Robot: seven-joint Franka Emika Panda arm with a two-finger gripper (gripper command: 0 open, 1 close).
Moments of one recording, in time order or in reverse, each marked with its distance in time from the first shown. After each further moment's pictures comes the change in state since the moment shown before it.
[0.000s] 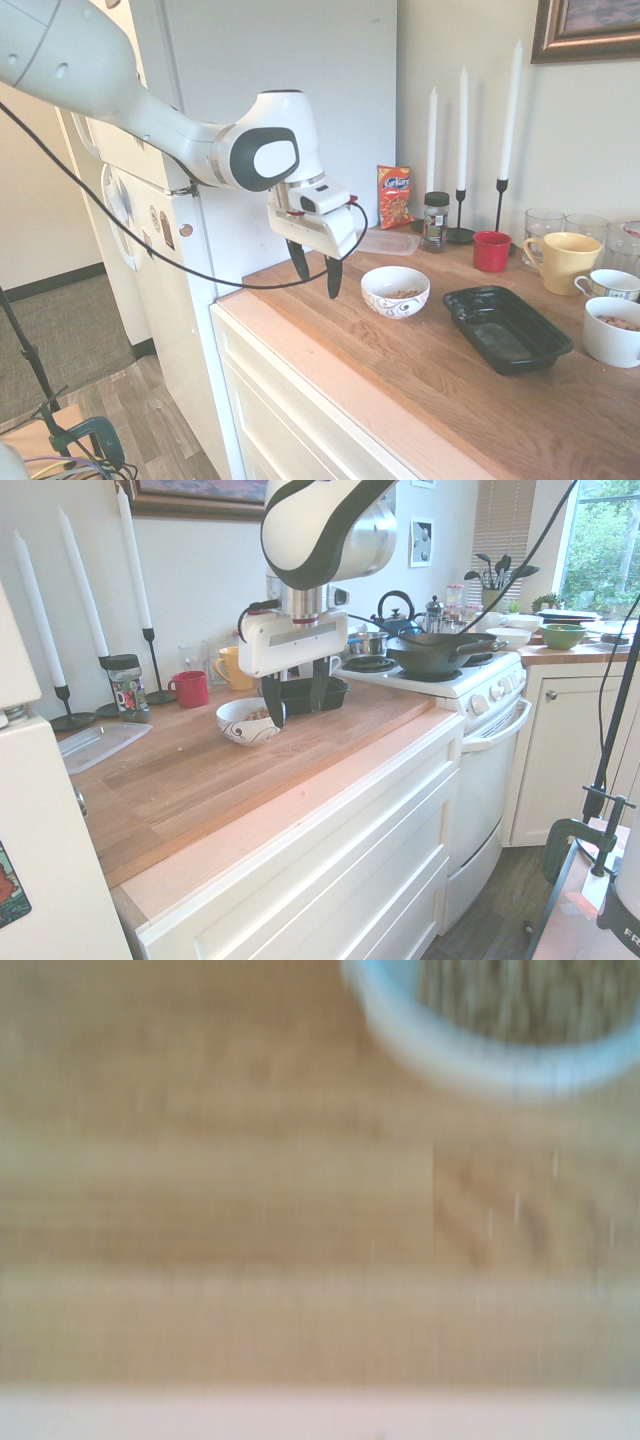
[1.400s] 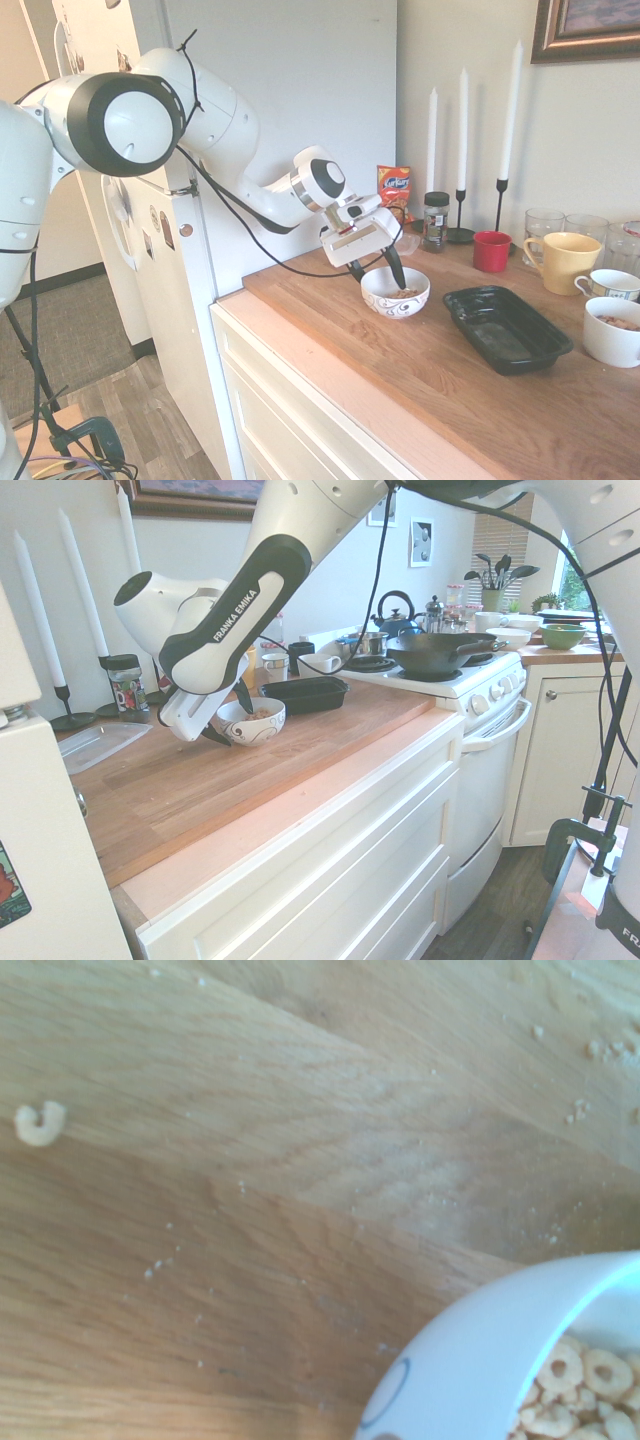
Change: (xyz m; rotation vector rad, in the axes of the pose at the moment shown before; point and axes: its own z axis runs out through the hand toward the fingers) arm 0.049 -0.151 0.116 -0.343 0.382 -0.193
